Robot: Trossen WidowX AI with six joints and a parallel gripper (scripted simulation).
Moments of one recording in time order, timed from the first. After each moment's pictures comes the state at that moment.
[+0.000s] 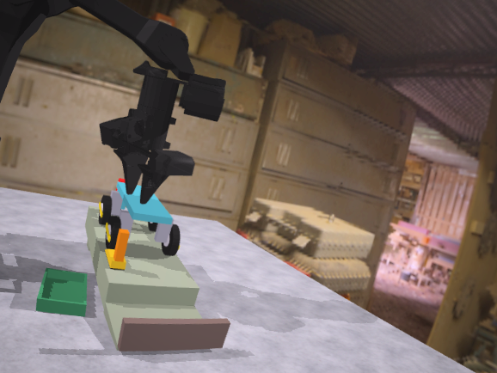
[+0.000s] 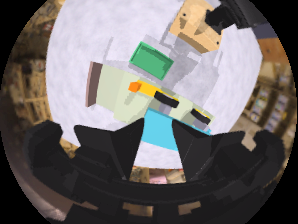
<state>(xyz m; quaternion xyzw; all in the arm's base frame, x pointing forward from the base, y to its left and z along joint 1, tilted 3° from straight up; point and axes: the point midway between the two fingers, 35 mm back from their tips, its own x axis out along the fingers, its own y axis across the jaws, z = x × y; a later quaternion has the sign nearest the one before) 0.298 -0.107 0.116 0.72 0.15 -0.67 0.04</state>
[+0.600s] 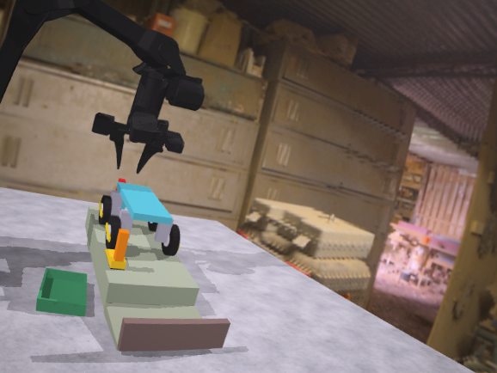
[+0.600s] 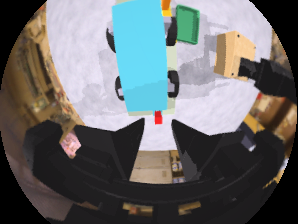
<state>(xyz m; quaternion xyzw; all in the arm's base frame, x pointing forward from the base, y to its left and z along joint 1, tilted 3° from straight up) 0.330 0.048 0.144 0.62 0.52 -0.47 0.36</state>
